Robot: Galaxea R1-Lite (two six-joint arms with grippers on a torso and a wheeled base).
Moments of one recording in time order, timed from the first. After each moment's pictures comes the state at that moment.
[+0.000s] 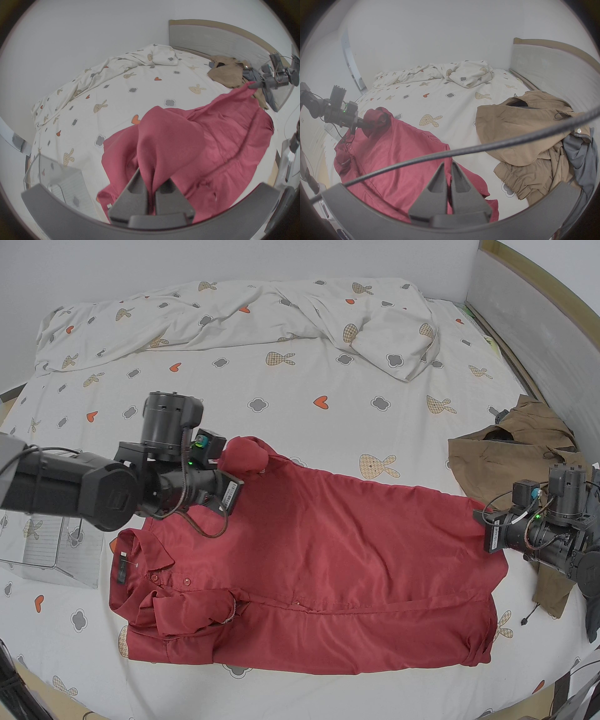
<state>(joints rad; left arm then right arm) -0.44 1.92 -1.29 -0.16 0.14 0.26 0.23 1.61 -0.59 -0.64 0.00 -0.02</state>
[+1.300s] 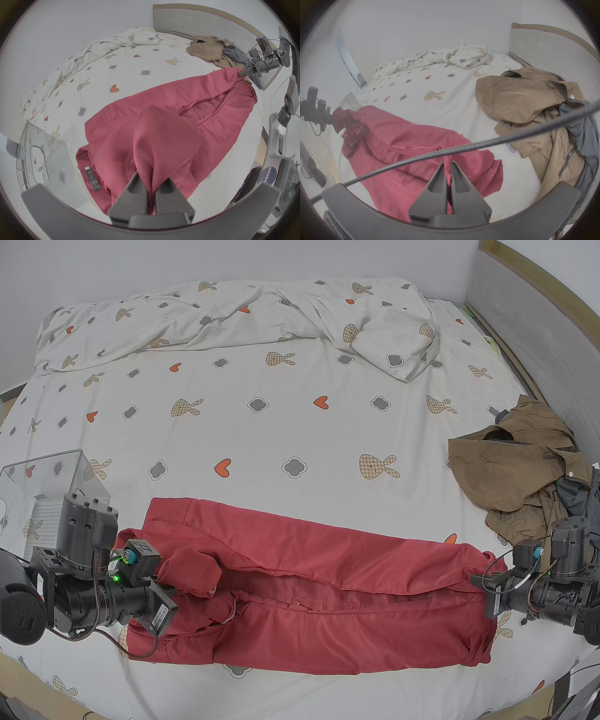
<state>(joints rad) -0.45 1.50 -0.63 -0.17 0.11 0.31 0.32 1.51 -0.32 -0.64 0.01 0.03</state>
